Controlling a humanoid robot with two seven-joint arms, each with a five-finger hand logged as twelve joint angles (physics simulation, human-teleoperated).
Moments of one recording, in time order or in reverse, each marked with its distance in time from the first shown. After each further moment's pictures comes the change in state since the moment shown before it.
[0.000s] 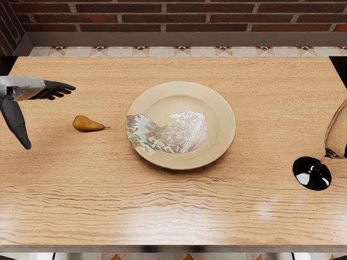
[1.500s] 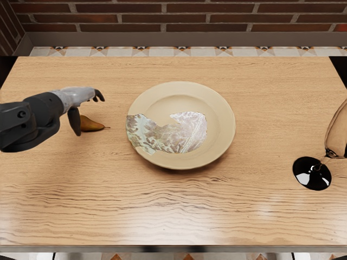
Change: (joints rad) left arm 0.120 -0.461 0.028 -0.039 0.593 0.464 0.493; right arm -0.001 0.000 0.000 0.000 0.002 0.000 0.000
